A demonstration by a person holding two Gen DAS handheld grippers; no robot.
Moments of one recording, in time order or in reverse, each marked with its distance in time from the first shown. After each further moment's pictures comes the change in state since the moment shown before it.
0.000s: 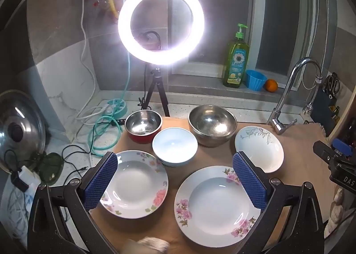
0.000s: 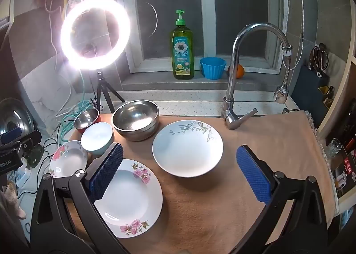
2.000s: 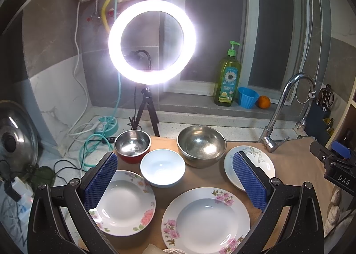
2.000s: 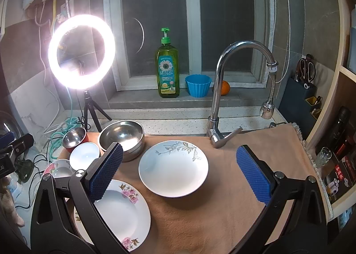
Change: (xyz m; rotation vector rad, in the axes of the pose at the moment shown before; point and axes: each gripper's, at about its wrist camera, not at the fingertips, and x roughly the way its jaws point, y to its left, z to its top) left arm 0.001 -0.014 0.019 -0.003 -0.083 -0.042; right arm -0.006 -0.015 0.019 0.045 -0.094 -0.073
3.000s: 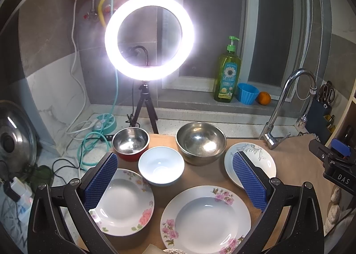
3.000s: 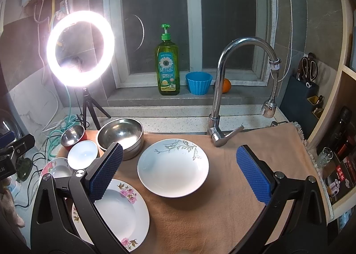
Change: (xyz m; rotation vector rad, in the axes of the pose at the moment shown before) left arm 0.010 -0.003 0.001 0.007 0.028 -0.001; right arm 0.007 -0.001 -0.003 -0.009 0.010 0.001
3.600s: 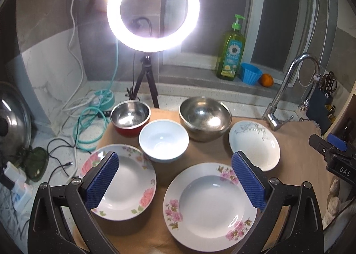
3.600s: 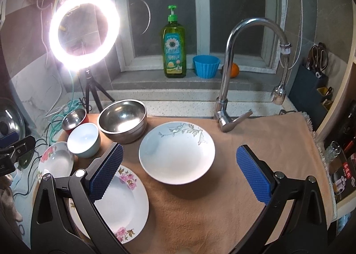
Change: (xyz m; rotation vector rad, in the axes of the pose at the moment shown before) left arm 0.021 0.018 -0.028 -0.026 0.140 -0.025; right arm 0.025 0.002 -0.018 -0.032 0.104 0.051
